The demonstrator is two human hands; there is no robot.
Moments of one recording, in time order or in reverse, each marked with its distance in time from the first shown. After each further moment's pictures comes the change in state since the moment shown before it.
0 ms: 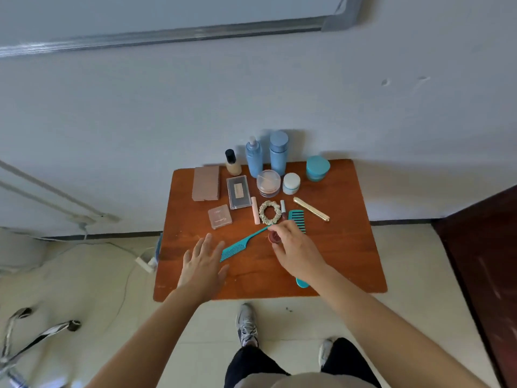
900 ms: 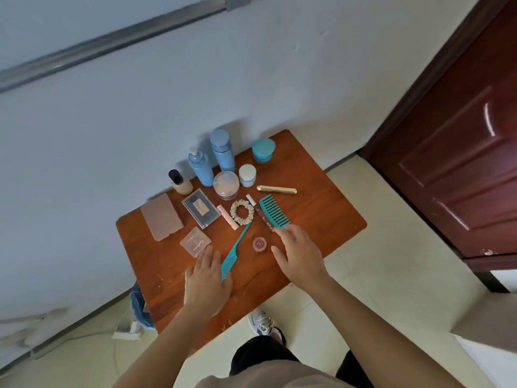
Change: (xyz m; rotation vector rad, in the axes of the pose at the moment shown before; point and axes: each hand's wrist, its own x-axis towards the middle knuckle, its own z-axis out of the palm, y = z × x) left_hand 0.068 -0.030 -0.007 0.109 -0.103 0.350; right_hand -0.031 -0.043 0.053 -0.092 0.203 0.626
